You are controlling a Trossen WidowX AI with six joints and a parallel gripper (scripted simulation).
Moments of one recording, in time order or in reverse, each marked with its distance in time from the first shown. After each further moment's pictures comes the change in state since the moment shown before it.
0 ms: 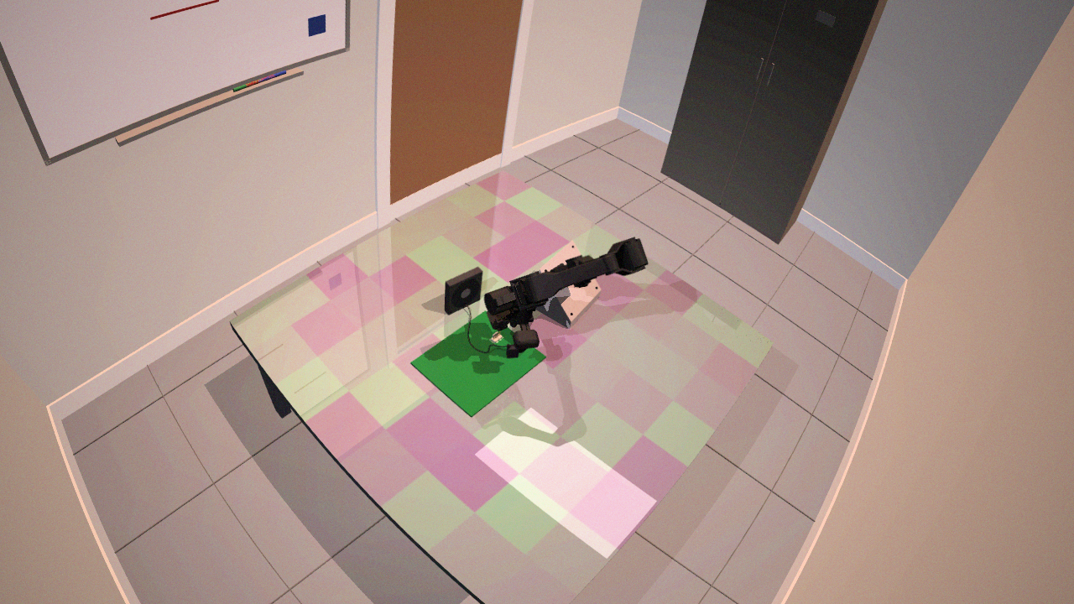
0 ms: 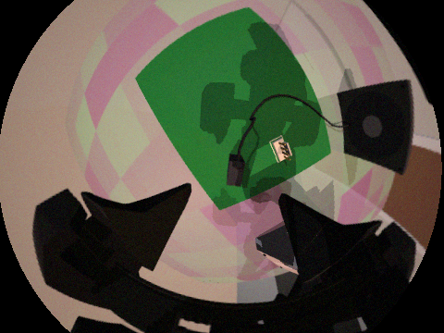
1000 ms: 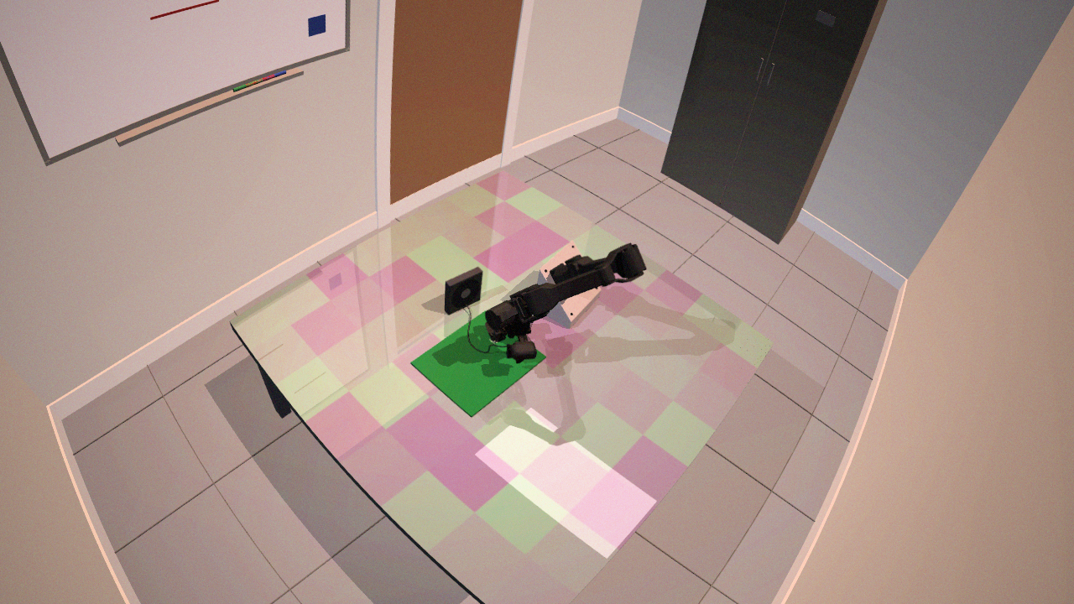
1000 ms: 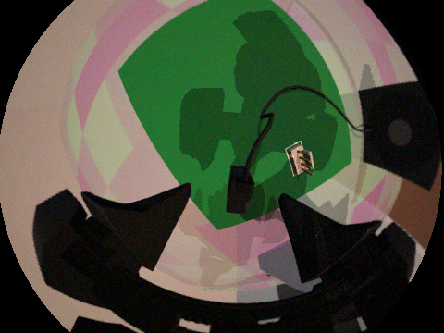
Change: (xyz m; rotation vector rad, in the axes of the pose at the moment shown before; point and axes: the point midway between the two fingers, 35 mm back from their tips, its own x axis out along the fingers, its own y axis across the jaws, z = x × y) arm 0.045 0.001 0.001 -0.001 -0.009 0.009
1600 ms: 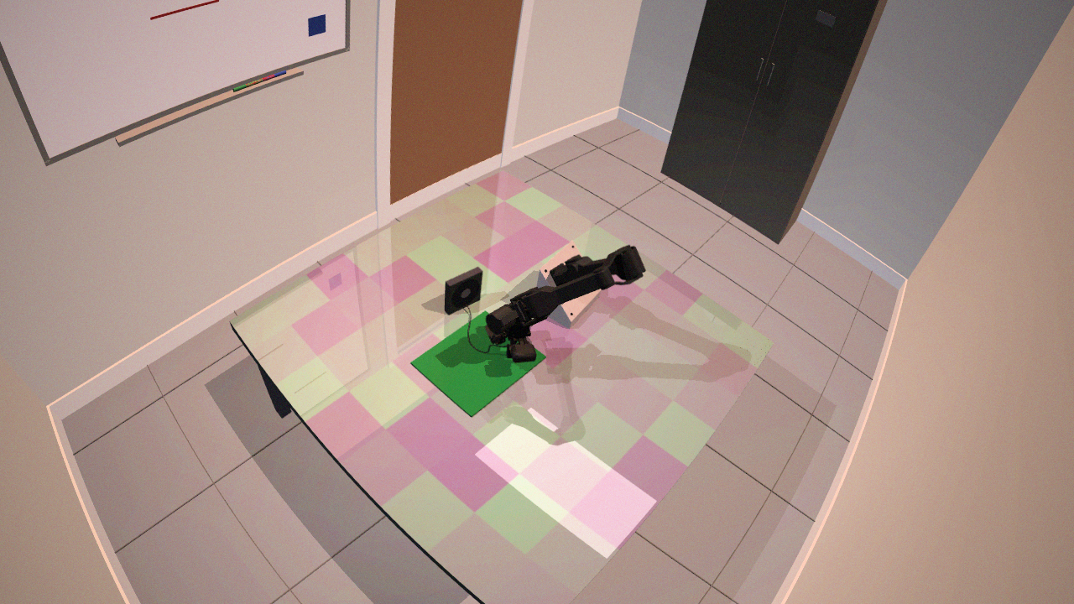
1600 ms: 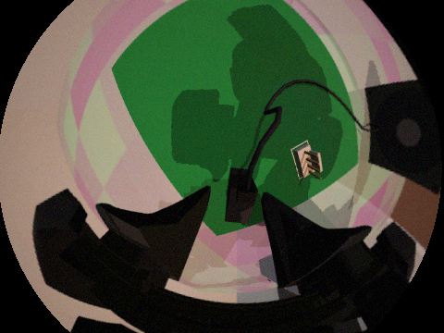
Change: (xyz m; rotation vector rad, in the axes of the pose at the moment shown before) arm 0.012 -0.001 -0.001 0.002 0.003 0.001
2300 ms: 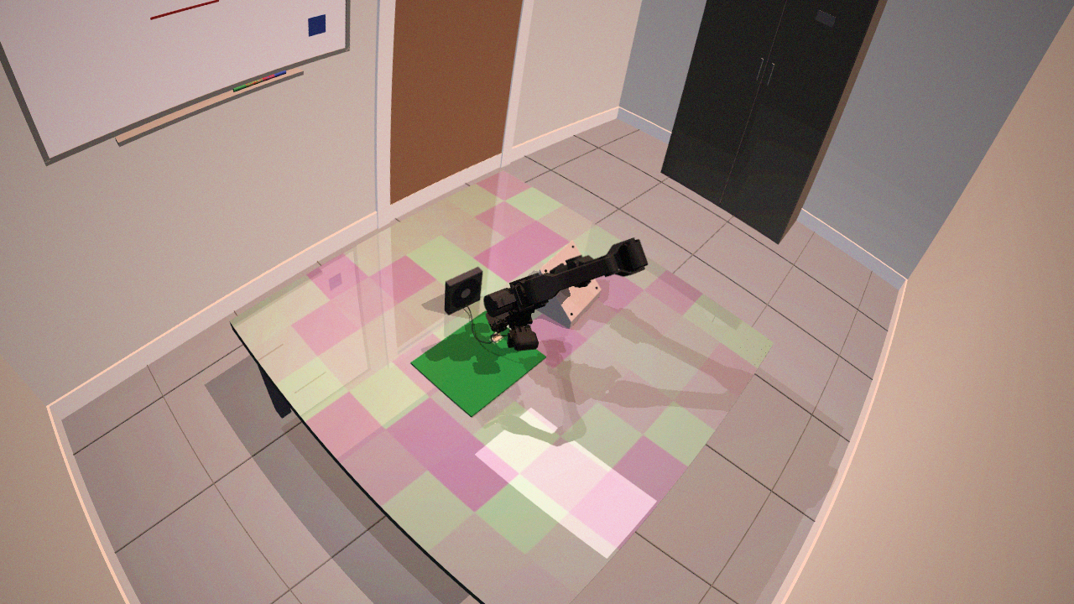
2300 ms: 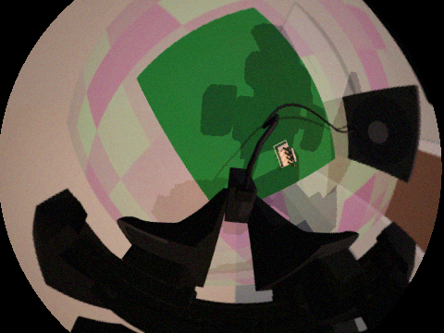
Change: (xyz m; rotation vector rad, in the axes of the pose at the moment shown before) arm -0.048 0.000 0.003 -0.010 -0.002 0.008
